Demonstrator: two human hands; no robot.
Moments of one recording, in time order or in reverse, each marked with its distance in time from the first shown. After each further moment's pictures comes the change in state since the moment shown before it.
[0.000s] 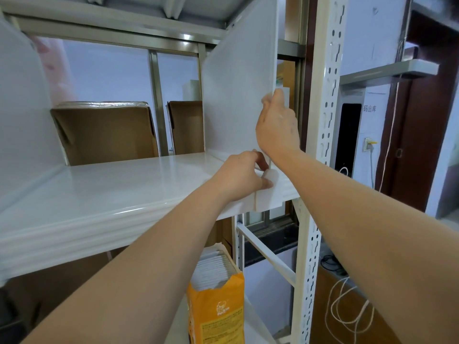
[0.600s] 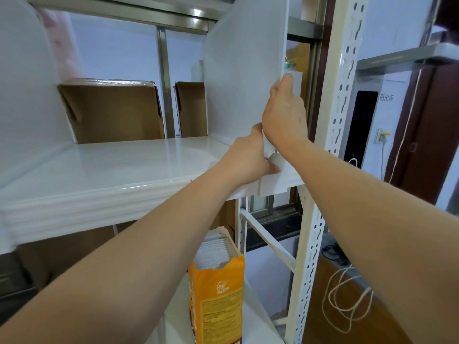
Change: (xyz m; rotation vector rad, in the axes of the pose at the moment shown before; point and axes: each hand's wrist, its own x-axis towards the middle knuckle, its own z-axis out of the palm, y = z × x) left_hand -0.004 0.007 0.003 -0.016 0.060 -0.032; right_hand -0.010 0.004 0.002 0.013 -0.051 -0.008
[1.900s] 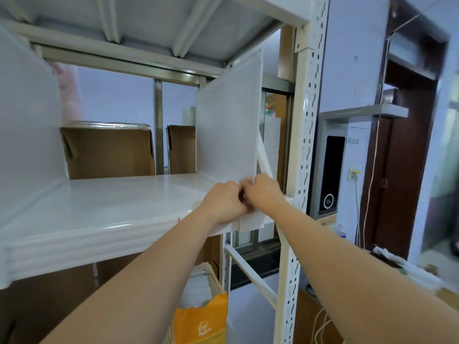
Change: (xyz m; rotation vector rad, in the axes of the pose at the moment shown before) left_hand -0.006 0.000 -0.004 0.108 -0.039 -0.011; right_hand -0.033 0.013 -0.013 0.101 -0.476 0.447
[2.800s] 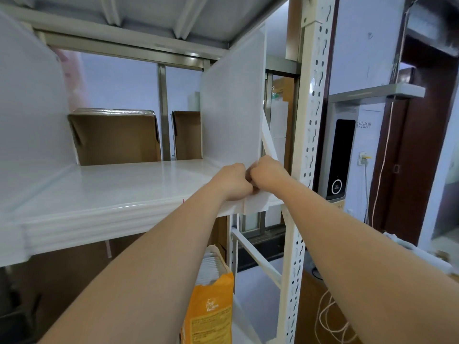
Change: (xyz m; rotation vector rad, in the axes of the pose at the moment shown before) left_hand 0.005 0.010 -0.003 0.042 -0.064 -0.108; right_hand 0.003 -0.004 -0.002 -0.069 -0.075 0.011
